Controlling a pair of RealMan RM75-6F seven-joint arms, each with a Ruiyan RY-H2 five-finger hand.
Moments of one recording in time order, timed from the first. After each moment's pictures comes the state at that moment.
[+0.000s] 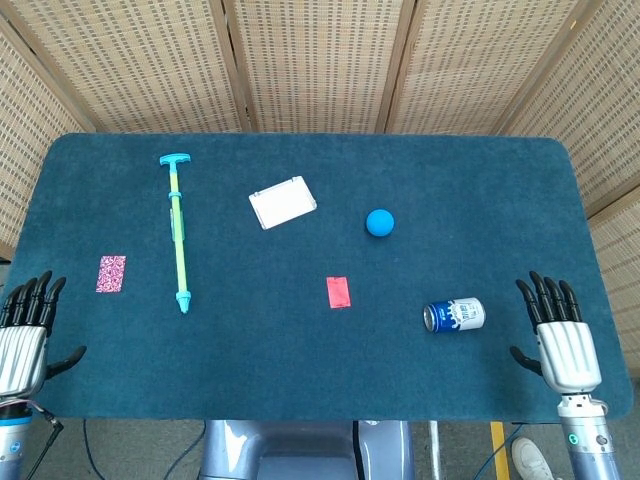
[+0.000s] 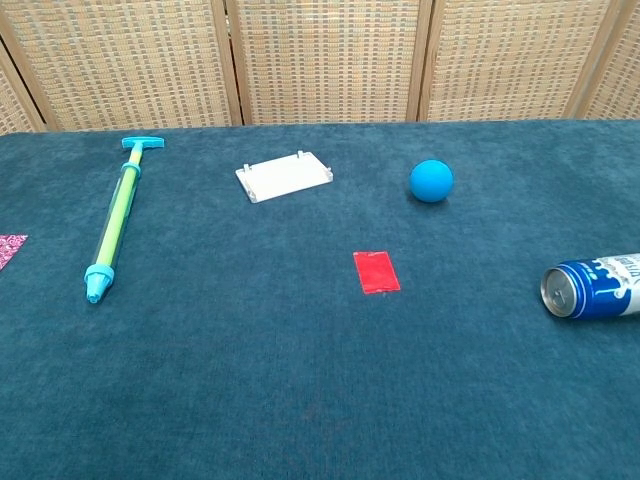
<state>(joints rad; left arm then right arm) -0.06 -1.28 -0.06 -1.57 1.54 1.60 0.23 0.12 -1.27 0.08 -1.55 -1.54 1.52 -0.19</state>
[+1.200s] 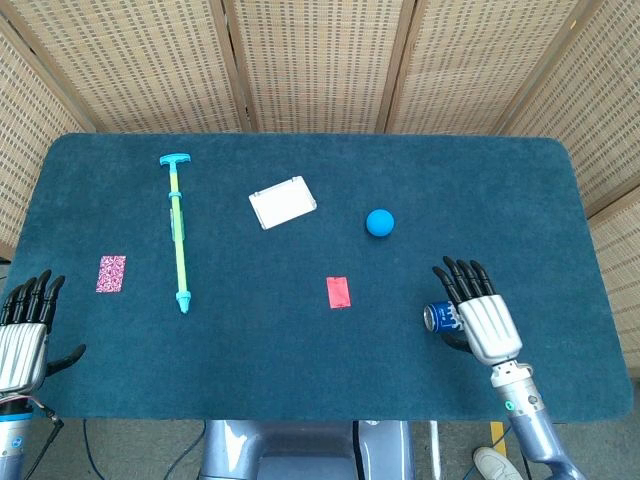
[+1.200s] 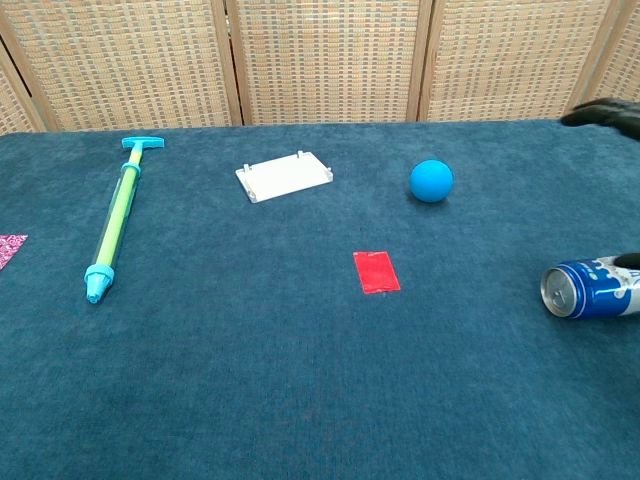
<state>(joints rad) -0.06 -1.28 -0.07 -1.58 1.50 1.56 0.24 0.31 -1.38 0.14 -1.65 -1.52 1.29 -0.27</state>
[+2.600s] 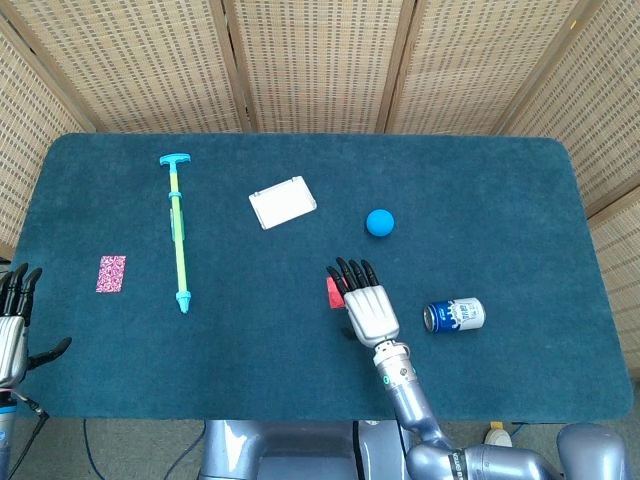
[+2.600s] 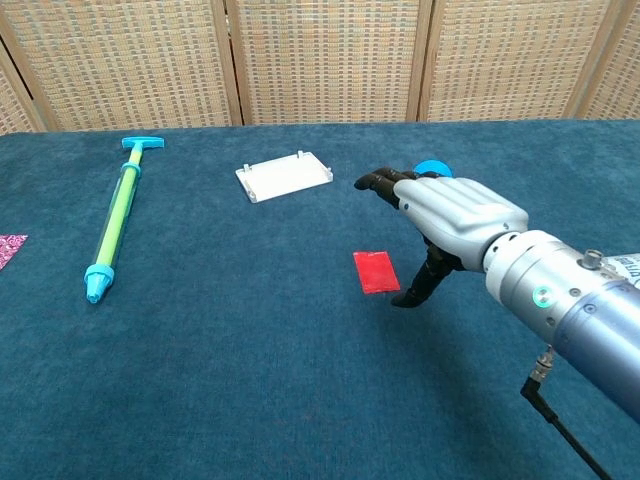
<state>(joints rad) -0.07 -1.25 -0.11 -1.57 1.44 1.55 0.15 0.59 -1.87 0.24 -1.53 -1.14 1.18 -0.69</state>
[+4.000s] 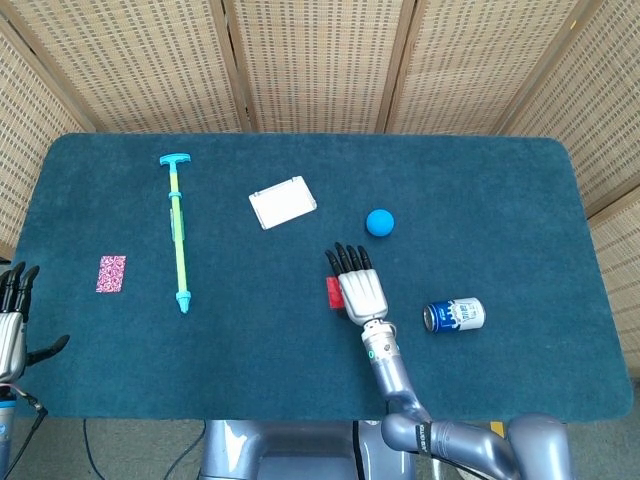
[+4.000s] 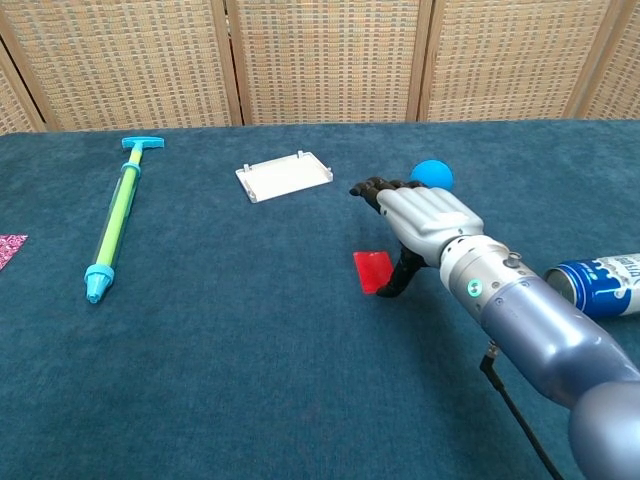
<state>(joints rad) -0.08 -1.25 -0.12 -1.54 1.39 1.51 0.14 0.72 -2.05 0.31 -1.11 -1.12 1.10 -0.54</state>
